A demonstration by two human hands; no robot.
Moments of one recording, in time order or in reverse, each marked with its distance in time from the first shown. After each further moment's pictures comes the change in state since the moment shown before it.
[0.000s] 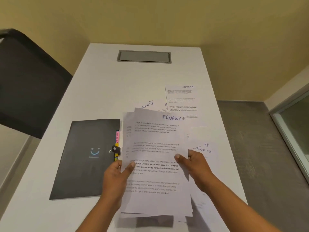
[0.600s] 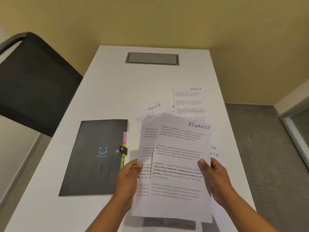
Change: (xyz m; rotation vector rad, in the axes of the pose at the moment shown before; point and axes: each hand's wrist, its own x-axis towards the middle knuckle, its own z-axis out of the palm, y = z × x) left_hand 0.001 -0.005 0.010 -0.018 -0.063 -0.039; right_hand -0.016 0.022 -0.028 0.344 0.112 0.009
